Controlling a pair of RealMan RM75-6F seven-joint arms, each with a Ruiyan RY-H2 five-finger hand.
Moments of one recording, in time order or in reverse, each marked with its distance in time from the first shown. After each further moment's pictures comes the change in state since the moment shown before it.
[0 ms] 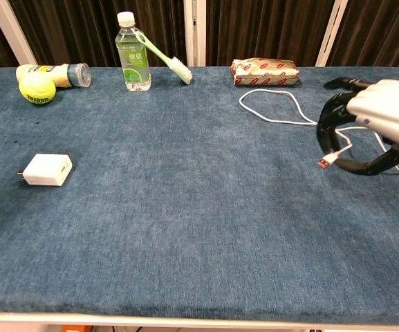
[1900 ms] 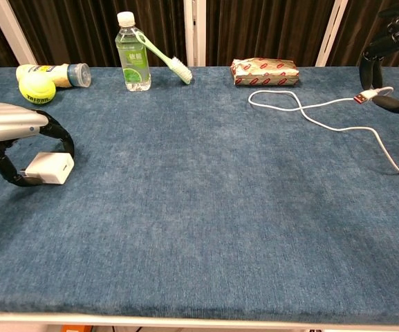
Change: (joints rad) left arm -0.279 -0.249 0.083 0.263 -0.233 -0.311 0.012; right arm -0.051 0.131 0.113 -0.138 0.064 0.048 -0.073
